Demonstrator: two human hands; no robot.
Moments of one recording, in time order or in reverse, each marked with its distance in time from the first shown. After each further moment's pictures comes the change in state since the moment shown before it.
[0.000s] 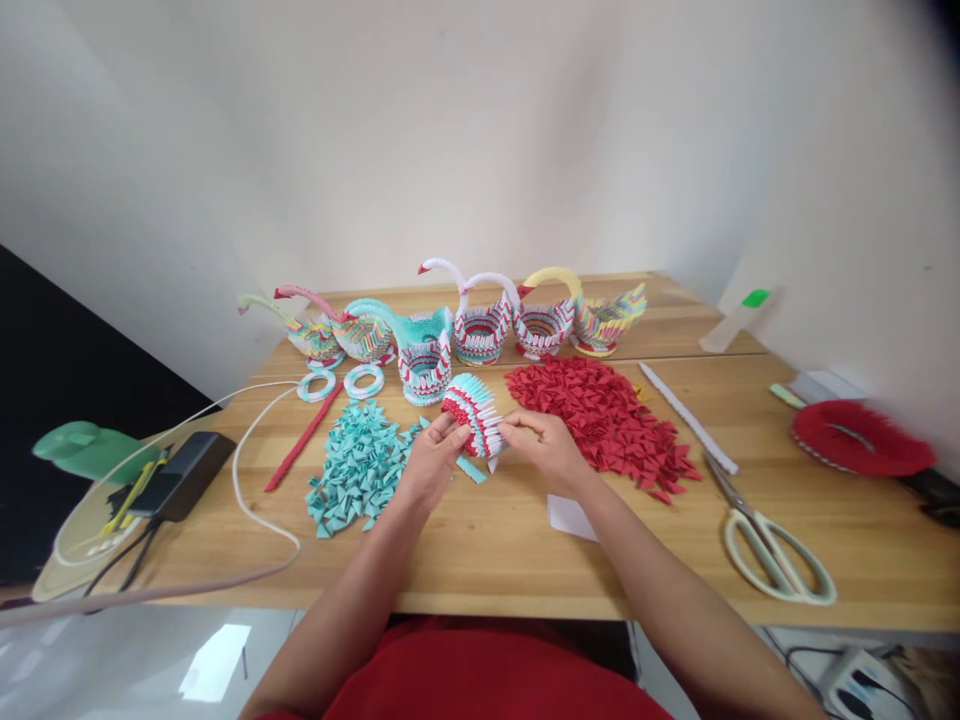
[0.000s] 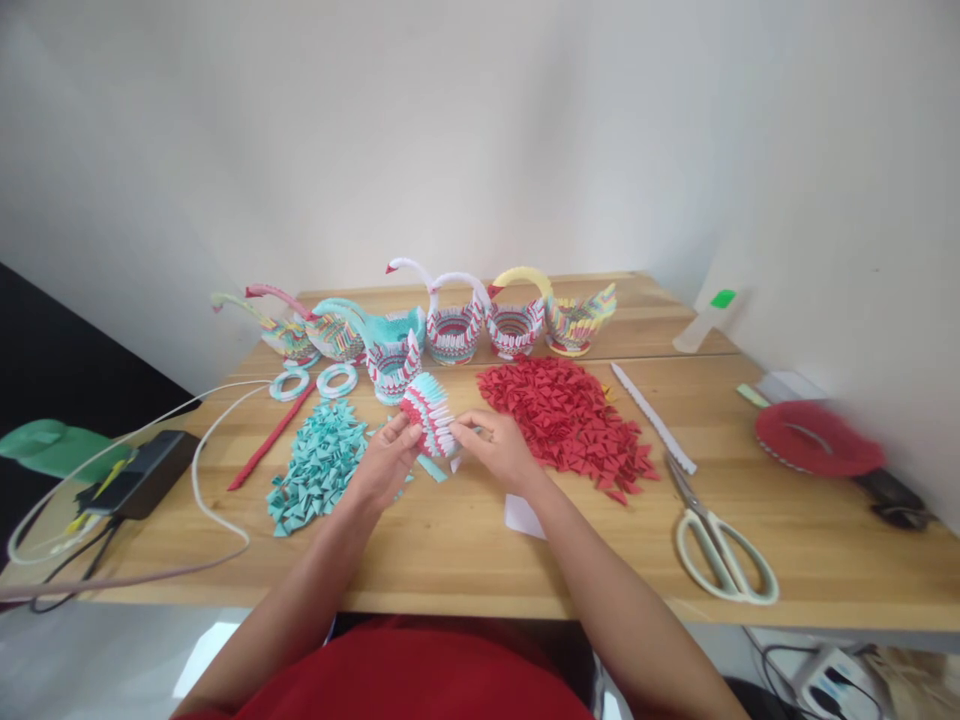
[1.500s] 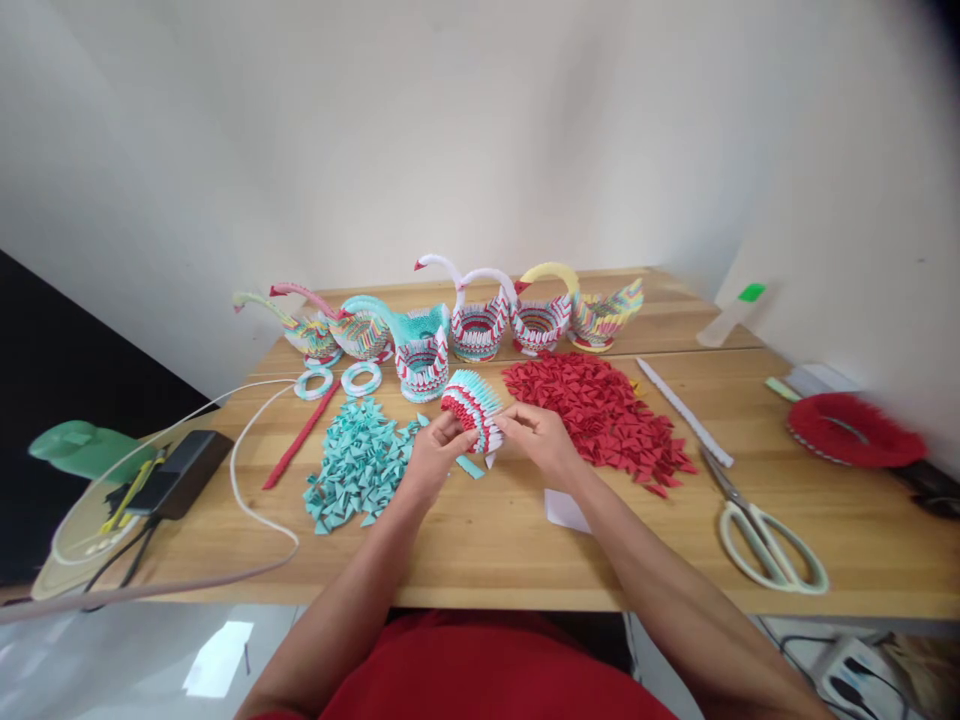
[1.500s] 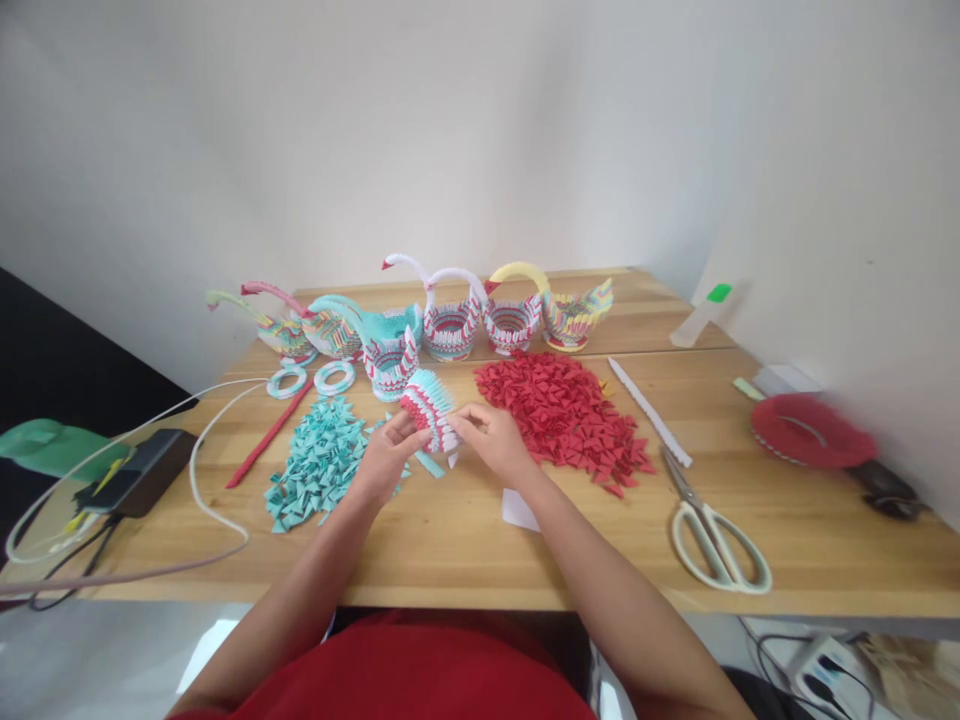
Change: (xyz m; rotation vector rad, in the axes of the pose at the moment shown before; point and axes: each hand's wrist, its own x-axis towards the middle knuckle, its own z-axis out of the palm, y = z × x) left_hand 0.002 -0.006 -0.003 0.203 -0.053 0.070; right_hand 0.002 0.012 0.005 0.045 0.054 0.023
